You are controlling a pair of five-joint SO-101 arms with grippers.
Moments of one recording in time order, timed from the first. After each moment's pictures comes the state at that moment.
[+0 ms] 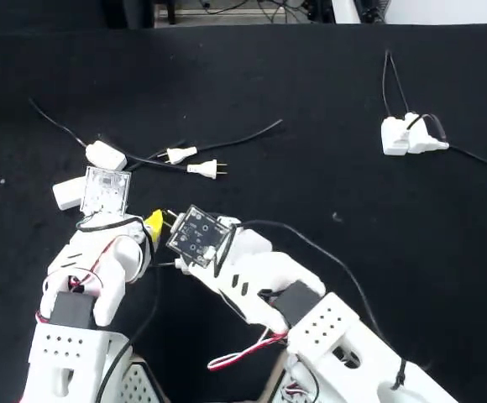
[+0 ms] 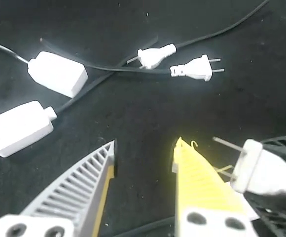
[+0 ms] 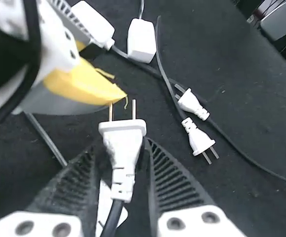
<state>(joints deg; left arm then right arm) 1.5 -82.0 79.5 45.8 -4.8 -41.7 -58.8 78.3 21.0 22.4</state>
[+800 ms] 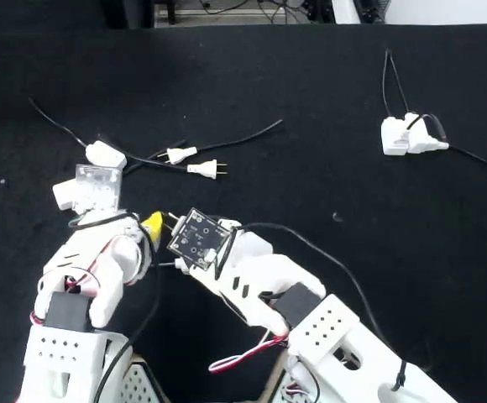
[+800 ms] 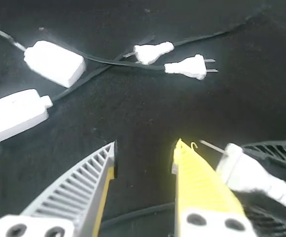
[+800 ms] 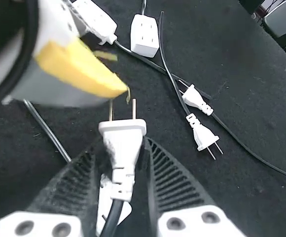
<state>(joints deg) 2.6 -82.0 74.6 53.1 -0.4 -41.7 -58.9 79.8 21.0 22.4</state>
